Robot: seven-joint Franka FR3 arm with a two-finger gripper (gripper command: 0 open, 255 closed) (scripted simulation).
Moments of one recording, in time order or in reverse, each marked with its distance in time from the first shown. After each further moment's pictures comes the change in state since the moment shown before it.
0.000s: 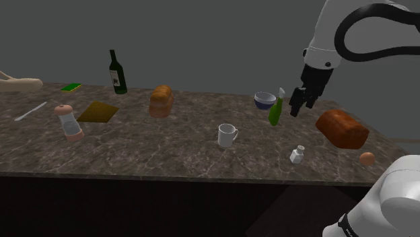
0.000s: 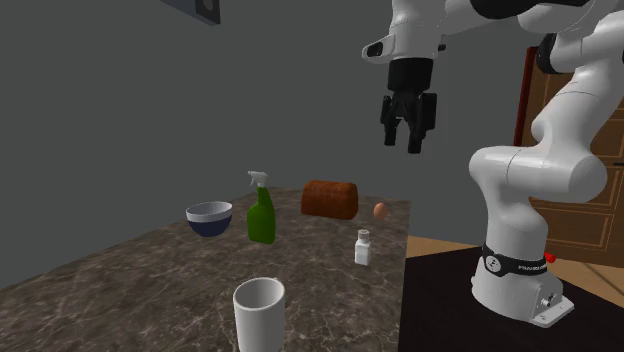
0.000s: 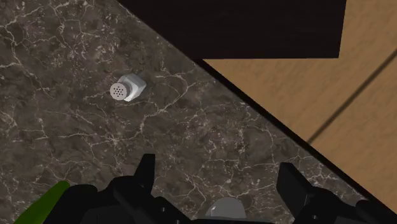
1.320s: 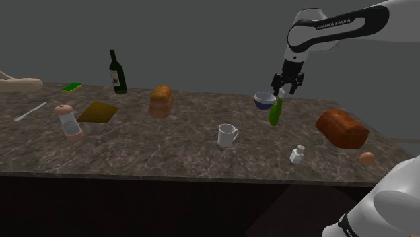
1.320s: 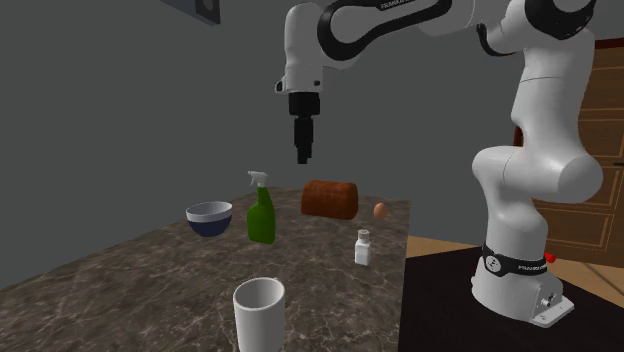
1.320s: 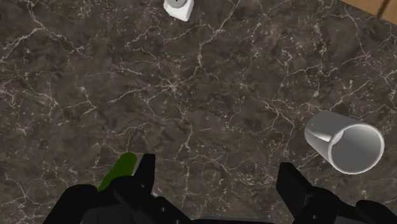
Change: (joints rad) arm -0.143 0.614 -0.218 0.419 0.012 0.193 -0.050
